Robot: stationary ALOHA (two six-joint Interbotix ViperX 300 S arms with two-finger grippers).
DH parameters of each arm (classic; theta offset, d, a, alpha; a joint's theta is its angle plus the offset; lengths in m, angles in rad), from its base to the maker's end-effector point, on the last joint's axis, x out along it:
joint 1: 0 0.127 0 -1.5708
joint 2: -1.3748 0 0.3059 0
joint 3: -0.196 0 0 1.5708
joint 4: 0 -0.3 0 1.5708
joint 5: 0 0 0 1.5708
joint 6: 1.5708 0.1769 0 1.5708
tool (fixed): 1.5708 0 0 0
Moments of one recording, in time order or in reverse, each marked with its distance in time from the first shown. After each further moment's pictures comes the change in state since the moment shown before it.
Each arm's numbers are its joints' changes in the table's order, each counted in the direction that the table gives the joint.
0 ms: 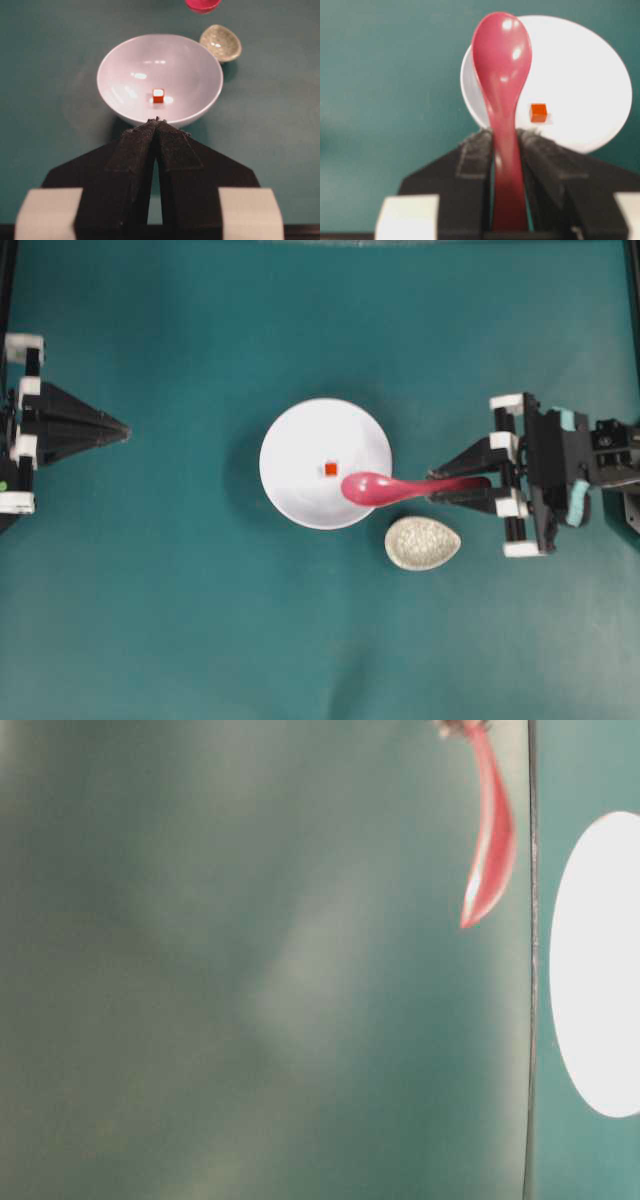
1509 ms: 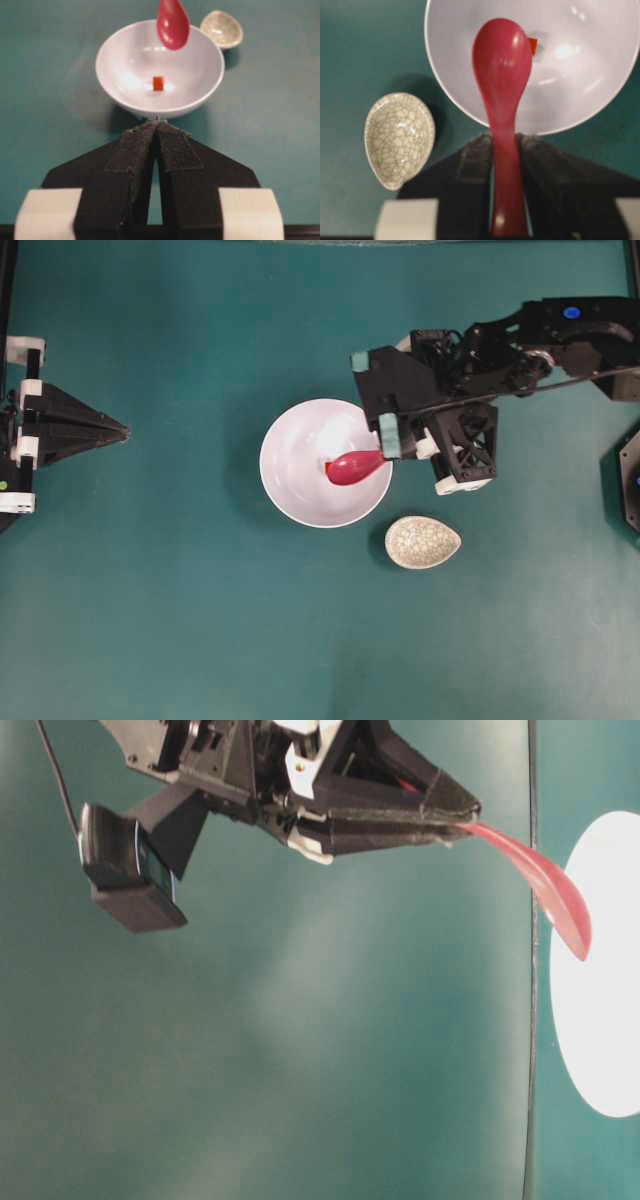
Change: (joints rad) left arm 0.000 0.000 0.000 0.000 -0.037 -0.002; right arm -0.273 0.331 -0.615 0.304 -1.025 0.058
